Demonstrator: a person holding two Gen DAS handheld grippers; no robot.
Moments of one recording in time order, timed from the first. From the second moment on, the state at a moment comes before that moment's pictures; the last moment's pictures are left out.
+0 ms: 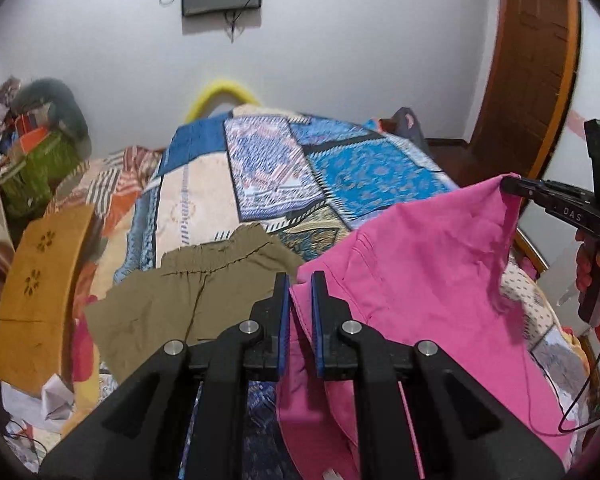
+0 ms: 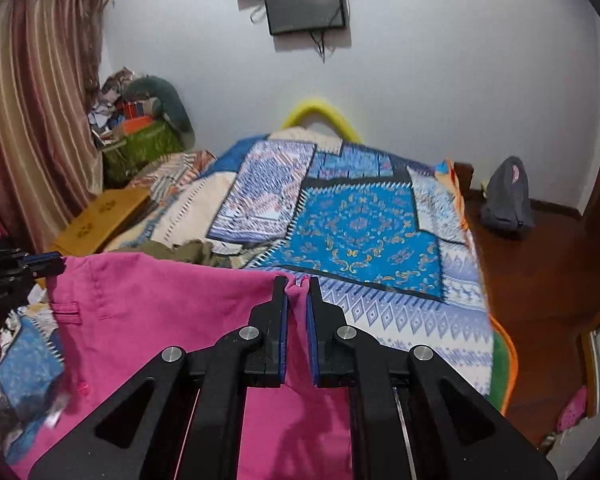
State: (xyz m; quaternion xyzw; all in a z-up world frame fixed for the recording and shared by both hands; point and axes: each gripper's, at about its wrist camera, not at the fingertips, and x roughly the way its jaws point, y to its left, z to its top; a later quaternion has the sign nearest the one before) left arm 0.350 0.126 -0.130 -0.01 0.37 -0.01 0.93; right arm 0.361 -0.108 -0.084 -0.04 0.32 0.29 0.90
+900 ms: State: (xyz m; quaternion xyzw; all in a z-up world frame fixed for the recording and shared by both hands) left arm 0.116 0.038 -0.139 0.06 0.38 -0.06 0.92; right arm 0.140 -0.193 -0.104 0.01 0.34 0.25 0.91
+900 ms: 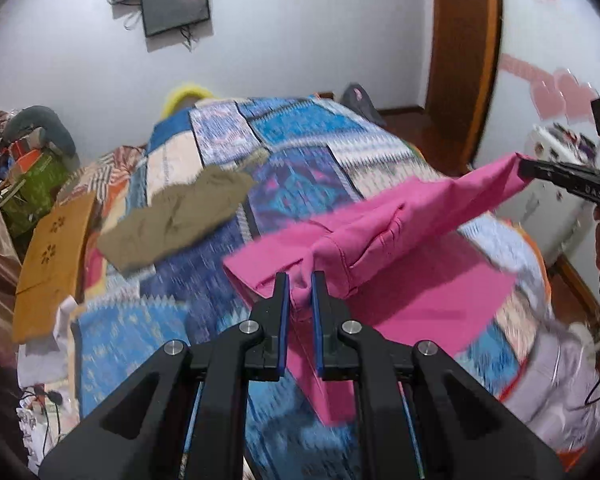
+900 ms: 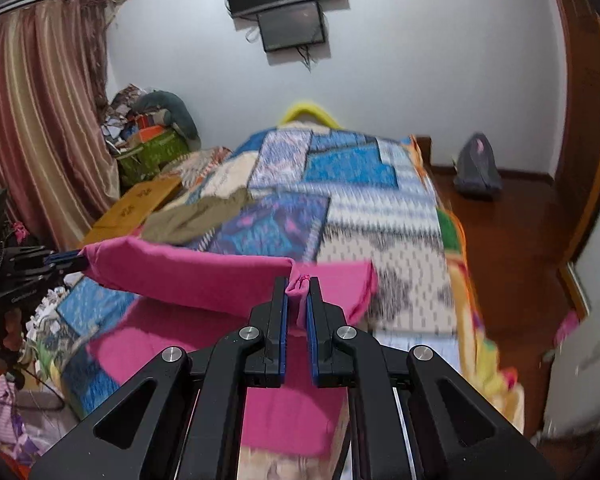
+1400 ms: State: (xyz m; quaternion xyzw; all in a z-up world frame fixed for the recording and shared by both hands) left arm 0.076 0.030 -0.187 0.05 0.43 -0.08 0.90; right arm 0.093 -0.212 -0.165 0.01 0.39 0.21 0.90
